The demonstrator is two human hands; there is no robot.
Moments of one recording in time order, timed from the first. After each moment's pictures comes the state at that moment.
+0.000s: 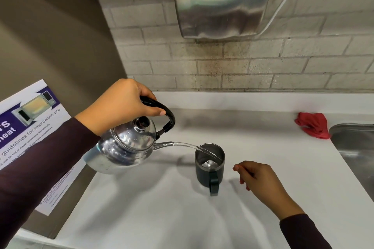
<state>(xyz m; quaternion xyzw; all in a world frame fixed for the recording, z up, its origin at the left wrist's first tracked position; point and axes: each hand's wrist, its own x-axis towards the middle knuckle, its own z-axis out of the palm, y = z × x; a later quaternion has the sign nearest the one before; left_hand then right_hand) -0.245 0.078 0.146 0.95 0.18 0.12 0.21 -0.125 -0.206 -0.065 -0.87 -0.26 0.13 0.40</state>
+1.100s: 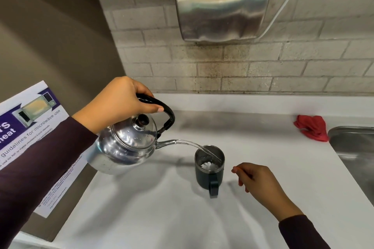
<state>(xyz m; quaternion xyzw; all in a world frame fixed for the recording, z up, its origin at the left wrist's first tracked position) -0.244 0.088 0.148 0.94 0.19 0.15 0.22 -0.126 -0.203 -0.062 -0.88 -0.27 0.13 0.37</state>
